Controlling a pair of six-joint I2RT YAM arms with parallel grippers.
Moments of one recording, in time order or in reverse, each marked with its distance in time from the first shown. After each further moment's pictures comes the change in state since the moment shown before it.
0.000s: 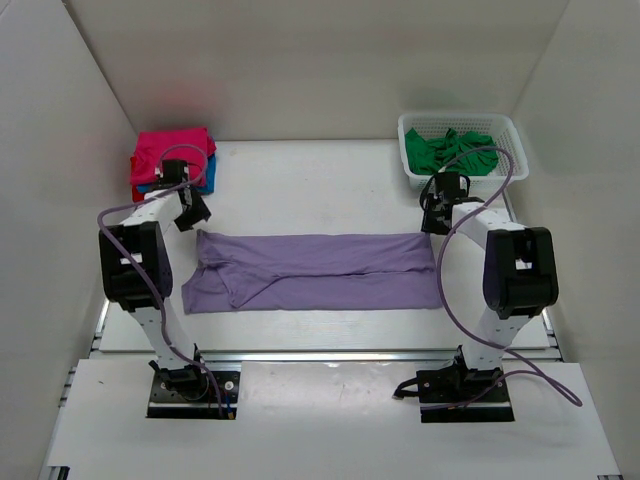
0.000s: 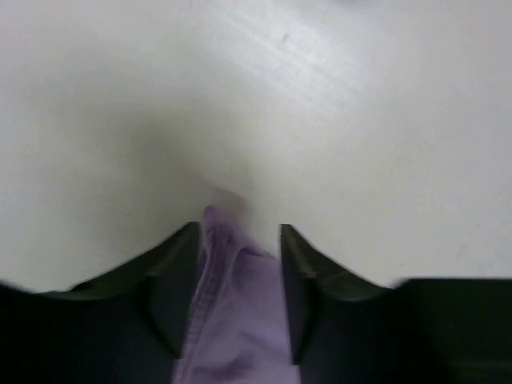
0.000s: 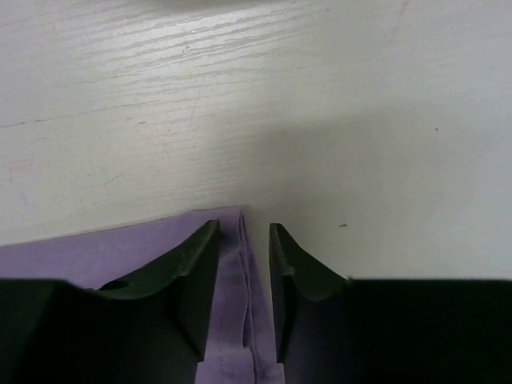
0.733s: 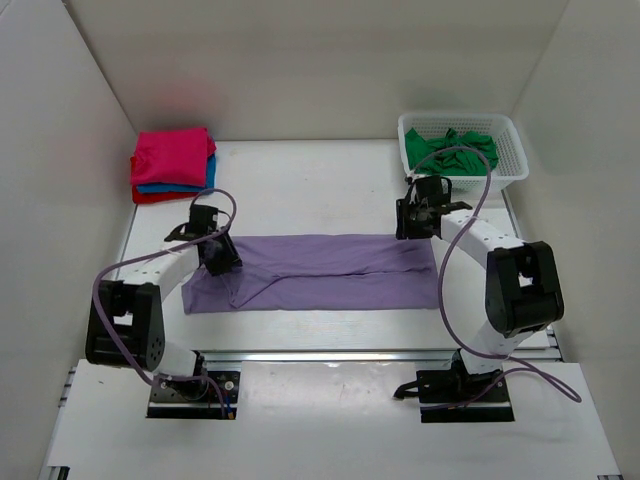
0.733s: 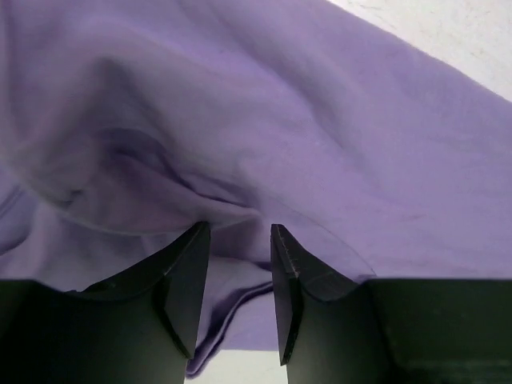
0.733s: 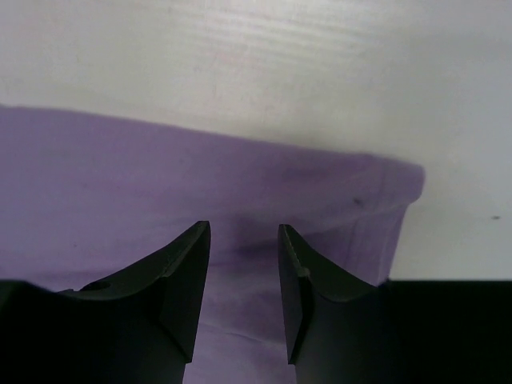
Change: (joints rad) left arm -0.208 -0.426 -0.480 0.037 0.161 -0.116; right arm 0.139 -0.122 -0.040 -0.033 -0.182 -0.092
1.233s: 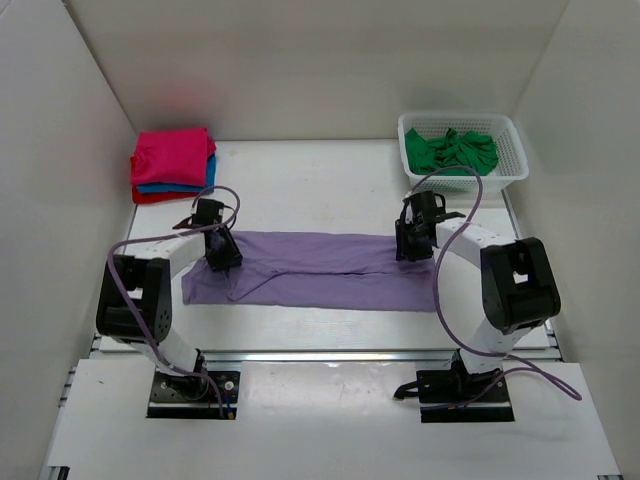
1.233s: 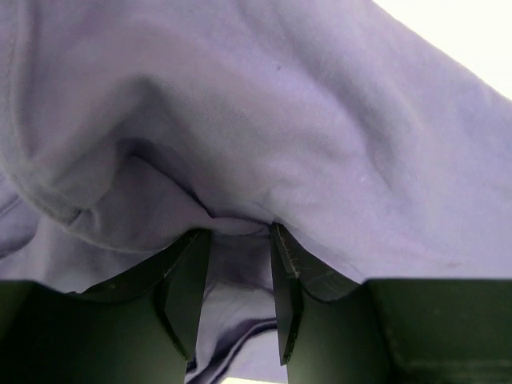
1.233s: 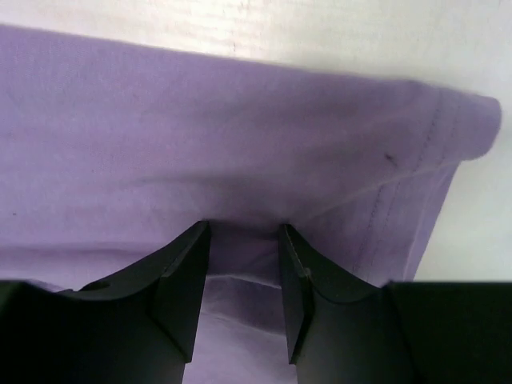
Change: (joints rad) left arm -0.010 0.132 0.041 0.023 -0.061 -0.028; right arm 0.024 0.042 -0.091 -0.057 -0.013 0.049
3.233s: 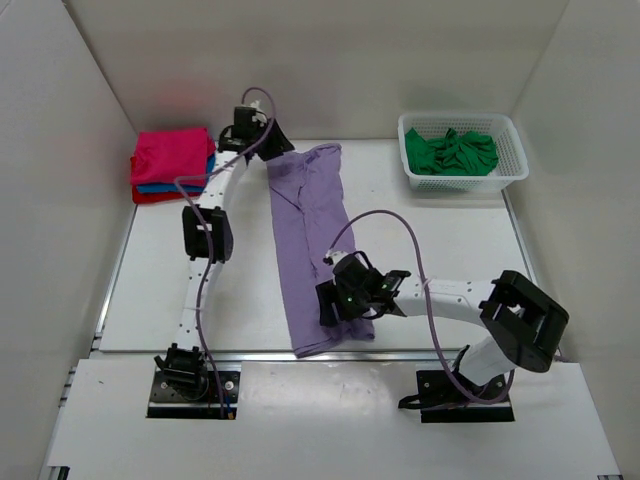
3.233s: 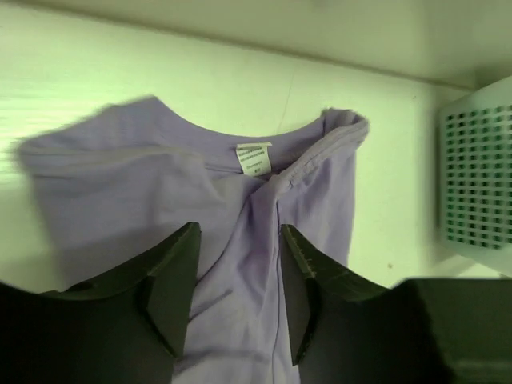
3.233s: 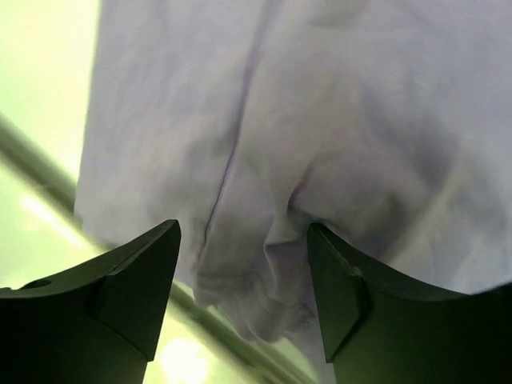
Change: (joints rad) left arm -0.074 1.265 1.930 -0.111 0.361 0.035; right arm 0.741 -0.187 -0.248 0.248 -0.058 0.364
